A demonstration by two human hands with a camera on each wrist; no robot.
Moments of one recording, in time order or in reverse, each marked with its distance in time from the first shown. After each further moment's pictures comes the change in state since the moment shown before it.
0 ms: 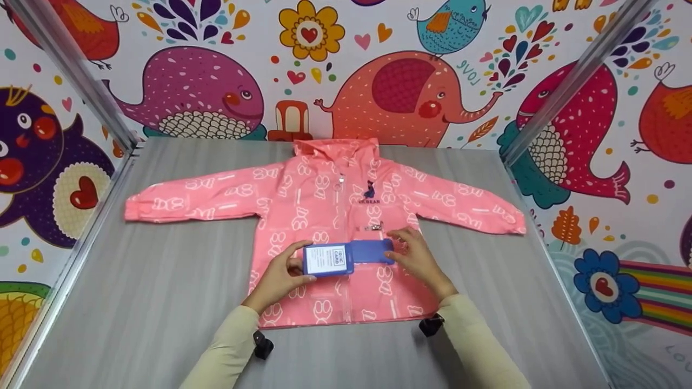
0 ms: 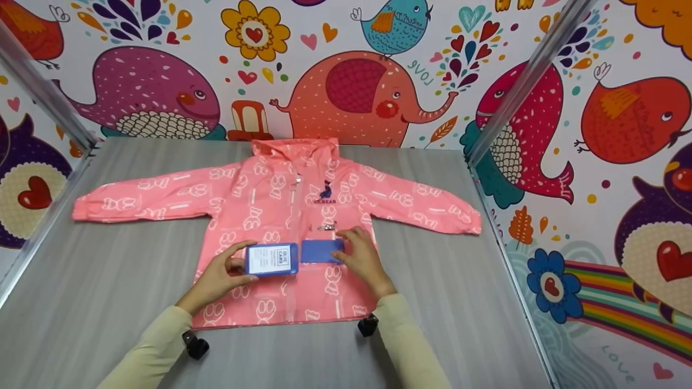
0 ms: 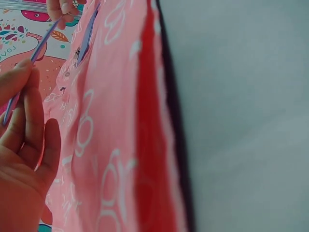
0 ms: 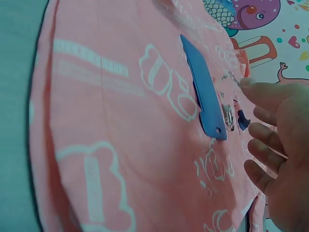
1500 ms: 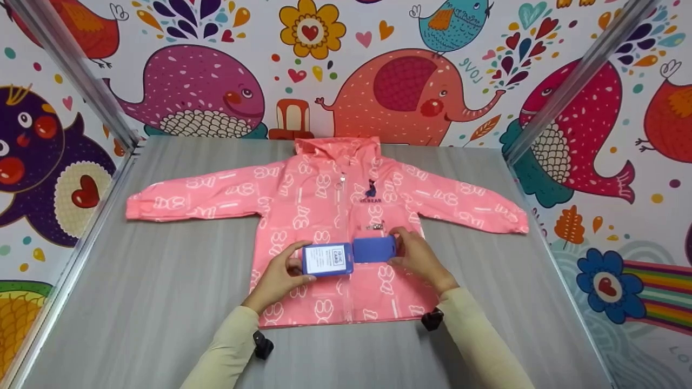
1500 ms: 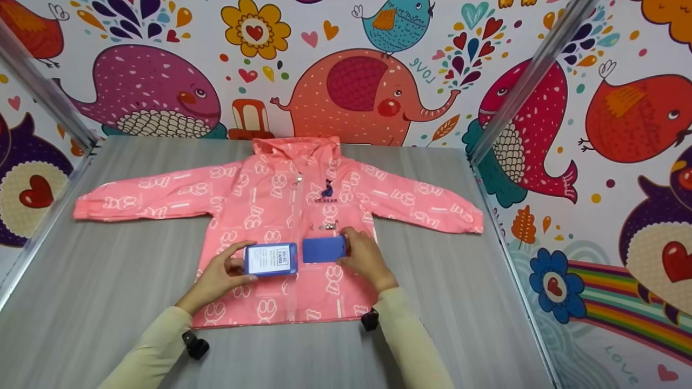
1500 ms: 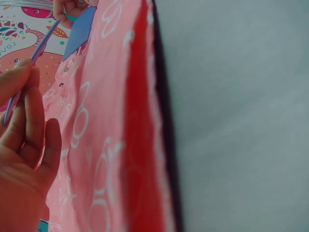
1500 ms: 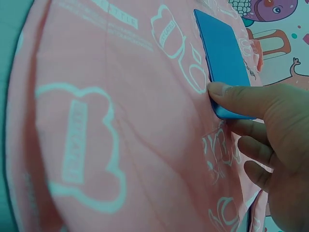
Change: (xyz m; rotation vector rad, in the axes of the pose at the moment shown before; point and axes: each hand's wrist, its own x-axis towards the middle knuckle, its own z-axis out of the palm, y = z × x) left_hand -0.001 0.000 -0.002 -0.006 0.008 -0.005; right_hand 0.008 0.010 -0.002 -0.186 -0.151 -0.011
